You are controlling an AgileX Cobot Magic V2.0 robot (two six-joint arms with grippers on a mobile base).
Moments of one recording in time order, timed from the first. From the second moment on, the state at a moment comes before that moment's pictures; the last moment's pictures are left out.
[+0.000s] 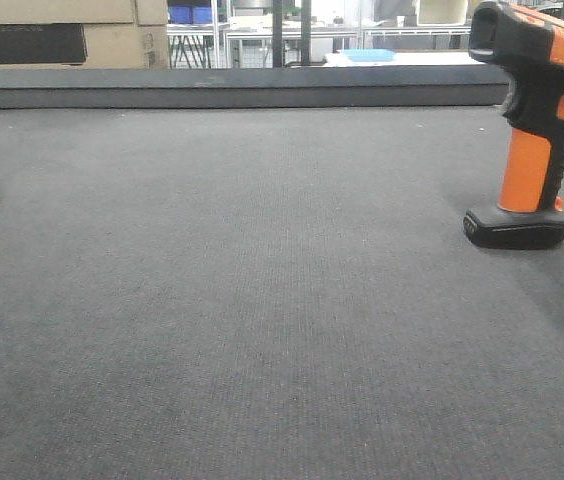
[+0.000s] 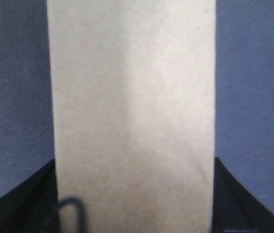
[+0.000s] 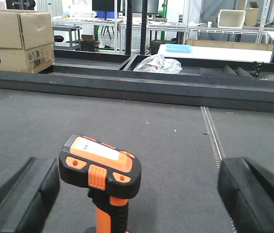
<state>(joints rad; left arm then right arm) 0.30 1.67 -1.51 -0.18 1.22 0.34 0.14 0.50 -0.47 0.12 0.08 -0.10</state>
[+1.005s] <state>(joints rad) 0.30 1.52 -1.49 -0.80 1.23 0.34 0.33 0.93 -0.48 0.28 0.02 -0.09</state>
